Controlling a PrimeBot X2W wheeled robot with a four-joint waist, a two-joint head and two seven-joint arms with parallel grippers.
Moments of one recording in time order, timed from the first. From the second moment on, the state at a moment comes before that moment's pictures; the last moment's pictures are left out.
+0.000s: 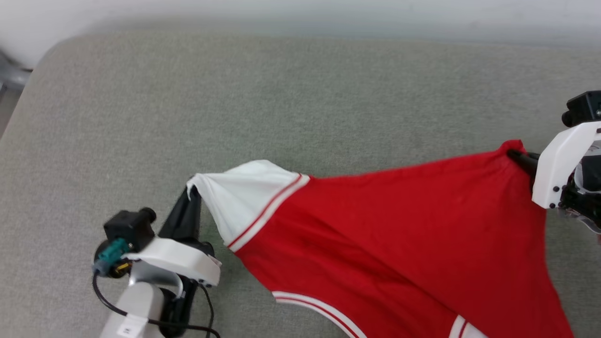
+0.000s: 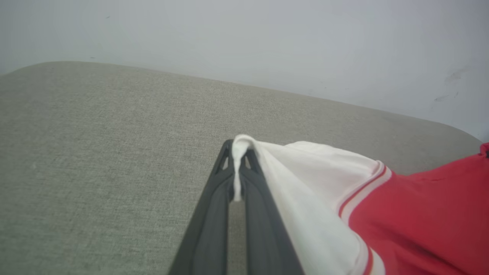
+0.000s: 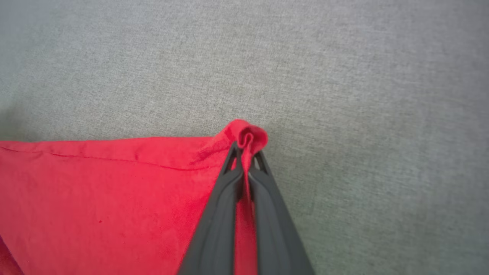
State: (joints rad) left arm -0.25 0.15 -0.16 0.29 -0.40 -0.08 -0.25; right arm -0.70 -0.54 0.42 0.59 0.82 0.13 0.51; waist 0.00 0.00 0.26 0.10
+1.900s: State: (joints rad) left arm -1.50 0.33 -0.17 0.88 -0.39 -0.10 -0.07; right arm -1.57 -0.34 0.36 1.01 0.55 0.13 -0.09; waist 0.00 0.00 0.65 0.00
